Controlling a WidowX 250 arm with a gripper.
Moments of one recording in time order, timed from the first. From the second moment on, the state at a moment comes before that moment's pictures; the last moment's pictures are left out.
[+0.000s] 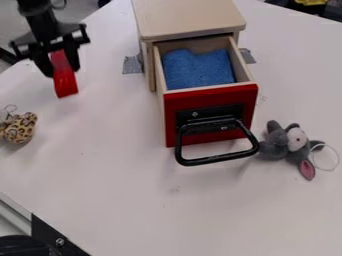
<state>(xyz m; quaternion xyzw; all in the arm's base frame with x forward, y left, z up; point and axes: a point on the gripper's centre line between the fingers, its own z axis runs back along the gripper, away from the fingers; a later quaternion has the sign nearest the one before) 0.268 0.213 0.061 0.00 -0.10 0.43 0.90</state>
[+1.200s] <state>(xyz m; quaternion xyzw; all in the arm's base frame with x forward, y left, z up) 0.368 0.109 0.118 -0.04 -0.12 0.22 0.97</state>
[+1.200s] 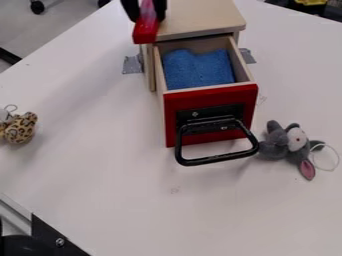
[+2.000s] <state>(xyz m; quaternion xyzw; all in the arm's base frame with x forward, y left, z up) 0.364 0.052 0.113 -0.06 -0.08 0.08 0.99</state>
